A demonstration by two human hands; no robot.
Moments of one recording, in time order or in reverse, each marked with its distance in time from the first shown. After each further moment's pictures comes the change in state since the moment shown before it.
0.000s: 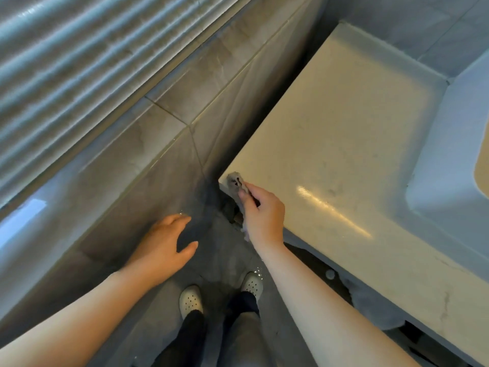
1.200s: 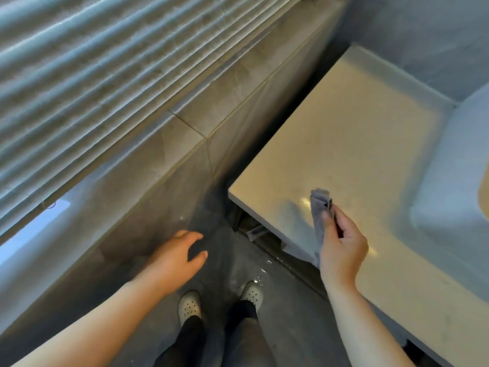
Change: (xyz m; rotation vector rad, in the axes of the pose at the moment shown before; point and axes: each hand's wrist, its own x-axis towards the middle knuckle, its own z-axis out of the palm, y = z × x) left_hand -0.014 0.010 0.002 -0.147 -0.024 -0.080; right_hand -0.018 0.020 -0.094 0.098 0.389 0.040
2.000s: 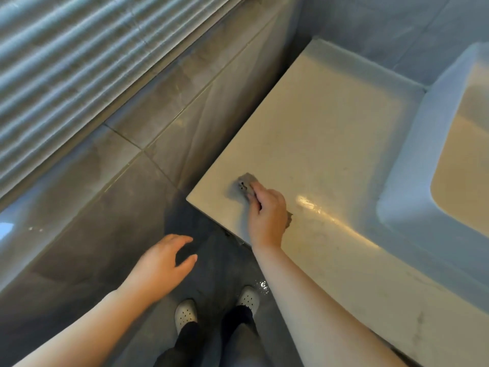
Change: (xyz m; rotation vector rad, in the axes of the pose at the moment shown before) left_hand 0.007 0.066 0.019 0.074 0.041 0.050; right_hand 0.044 0.011 0.054 -0.255 -0.223 -0.131
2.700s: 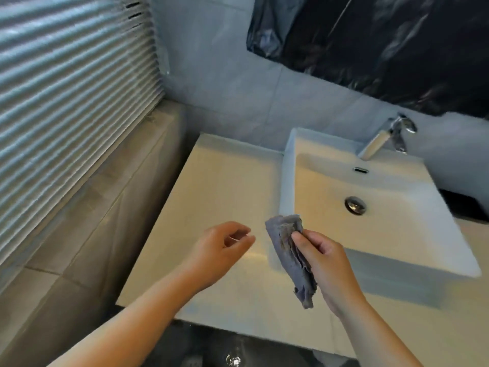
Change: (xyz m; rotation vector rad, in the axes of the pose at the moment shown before) left_hand 0.032 0.254 -0.067 -0.347 -0.165 0.563; right_hand -0.022 -0.061 -0.273 0.438 0.136 0.332
